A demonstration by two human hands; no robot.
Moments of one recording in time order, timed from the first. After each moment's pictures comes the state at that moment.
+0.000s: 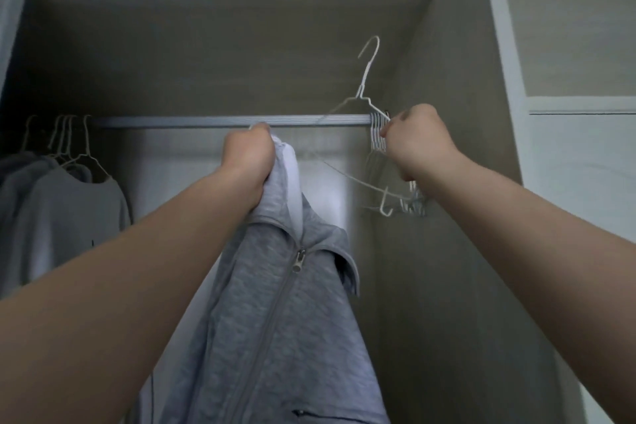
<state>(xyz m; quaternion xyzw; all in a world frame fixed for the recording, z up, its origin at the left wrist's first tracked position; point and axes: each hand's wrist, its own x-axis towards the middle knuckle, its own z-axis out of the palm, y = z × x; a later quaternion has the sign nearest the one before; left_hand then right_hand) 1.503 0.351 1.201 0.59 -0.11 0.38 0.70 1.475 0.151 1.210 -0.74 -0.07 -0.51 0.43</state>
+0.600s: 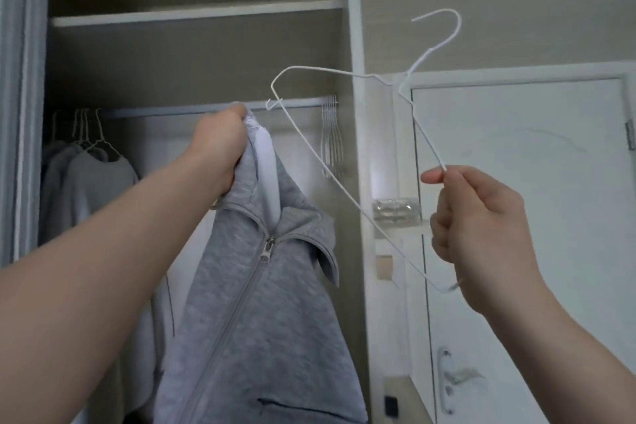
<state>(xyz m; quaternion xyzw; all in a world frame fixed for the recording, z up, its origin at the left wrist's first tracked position) 1.317 0.261 1.153 0.59 -0.11 0.37 0.71 1.268 0.017 1.034 -0.57 -0.20 -0.47 0.64</state>
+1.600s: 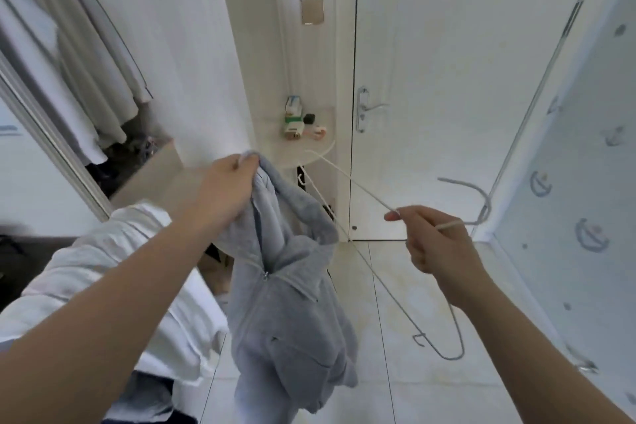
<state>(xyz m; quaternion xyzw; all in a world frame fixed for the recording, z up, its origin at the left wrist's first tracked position) 1.074 0.042 0.726 0.88 0.07 0.16 0.43 1.004 -0.259 0.669 -0.72 -0.04 -0.07 0.69</state>
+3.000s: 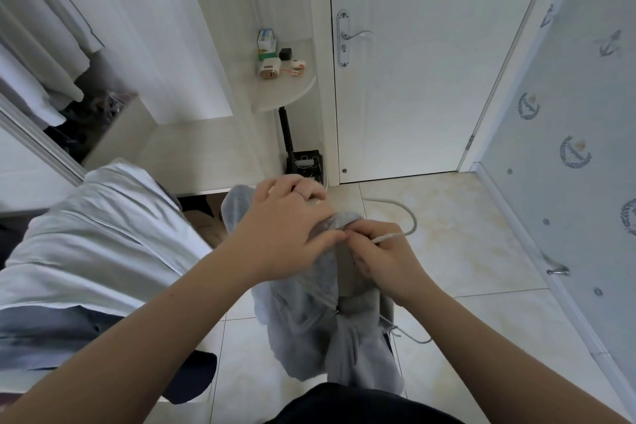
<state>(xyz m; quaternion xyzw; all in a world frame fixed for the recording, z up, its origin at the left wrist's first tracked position) 0.978 -0.017 0.657 0.95 -0.31 0.01 0.03 0.941 -0.196 0.596 -0.70 -0.10 0.01 0.70</state>
